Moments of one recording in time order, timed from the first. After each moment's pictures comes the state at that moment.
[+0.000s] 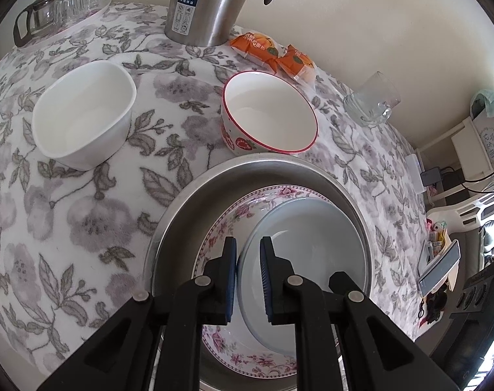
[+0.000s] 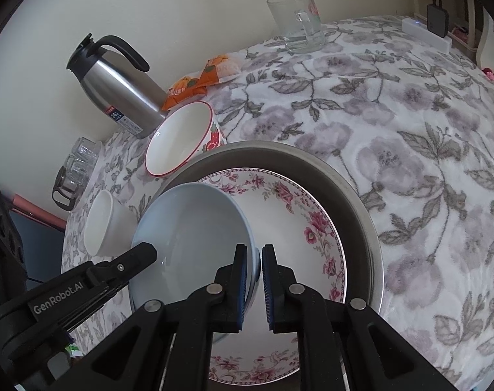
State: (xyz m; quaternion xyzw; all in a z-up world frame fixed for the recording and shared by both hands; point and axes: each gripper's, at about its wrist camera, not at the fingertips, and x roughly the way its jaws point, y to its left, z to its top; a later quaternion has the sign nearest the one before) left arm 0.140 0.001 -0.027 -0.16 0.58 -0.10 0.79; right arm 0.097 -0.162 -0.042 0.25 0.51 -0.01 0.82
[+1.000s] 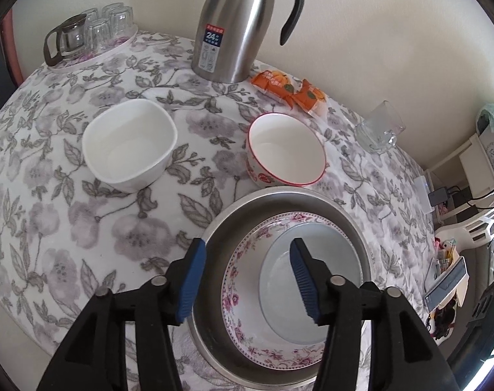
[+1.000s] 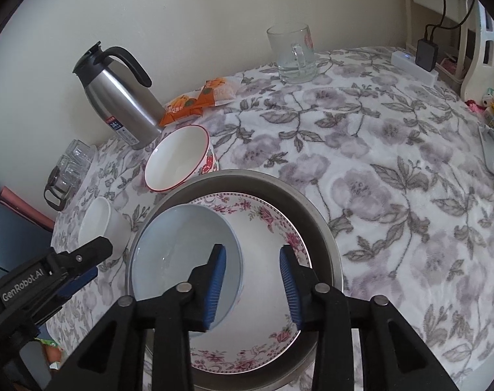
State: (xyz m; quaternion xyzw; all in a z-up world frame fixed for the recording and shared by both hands) left arm 0.128 0.023 0.012 -0.15 0.55 -0.04 0.82; right arm 0.087 -0.167 -0.012 0.20 0.49 -0.04 0.84
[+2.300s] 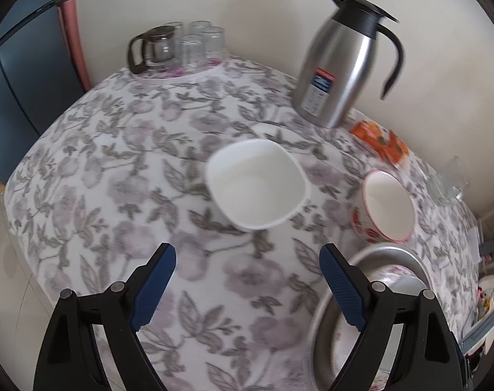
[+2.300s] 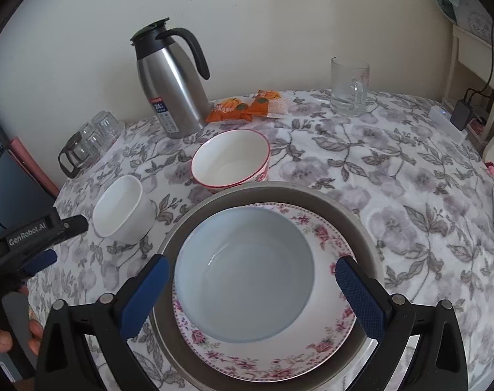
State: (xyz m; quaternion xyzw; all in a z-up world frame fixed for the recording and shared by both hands) left arm 0.129 0.120 0.016 -0.14 0.51 0.11 0.84; right arm 0.092 -0.095 0.006 0.10 0.46 0.01 0.88
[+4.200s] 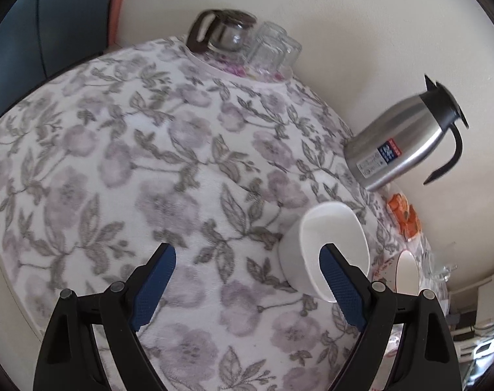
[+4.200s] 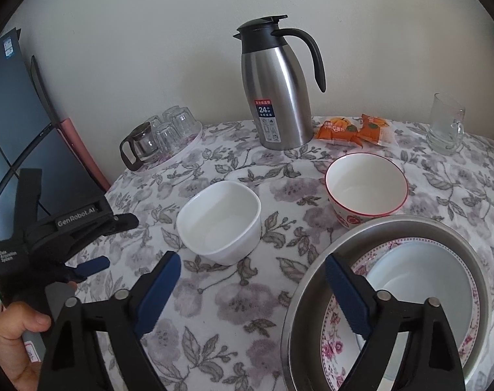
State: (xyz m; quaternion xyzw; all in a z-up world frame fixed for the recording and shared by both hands) left arm 0.144 0.244 -0.024 -0.29 0.47 0.11 0.83; right arm 0.121 0.022 0.006 0.10 0.40 0.13 0.90
